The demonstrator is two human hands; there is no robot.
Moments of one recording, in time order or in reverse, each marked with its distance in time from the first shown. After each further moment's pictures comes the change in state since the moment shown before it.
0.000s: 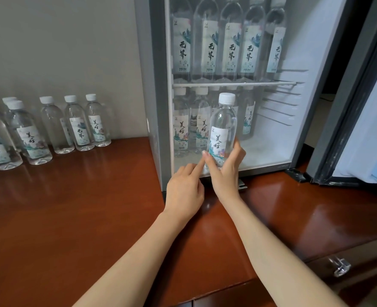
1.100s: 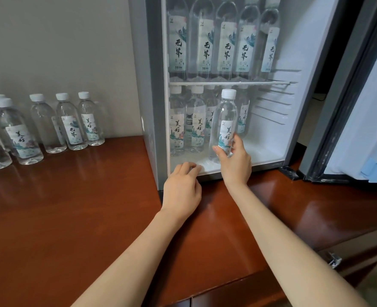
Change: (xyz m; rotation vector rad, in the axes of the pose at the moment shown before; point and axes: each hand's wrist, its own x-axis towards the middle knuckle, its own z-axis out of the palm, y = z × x) left_hand 0.001 0.000 0.000 0.007 -0.063 -0.032; right_hand 0.030 -0.003 -0.021 -0.395 0.096 0.161
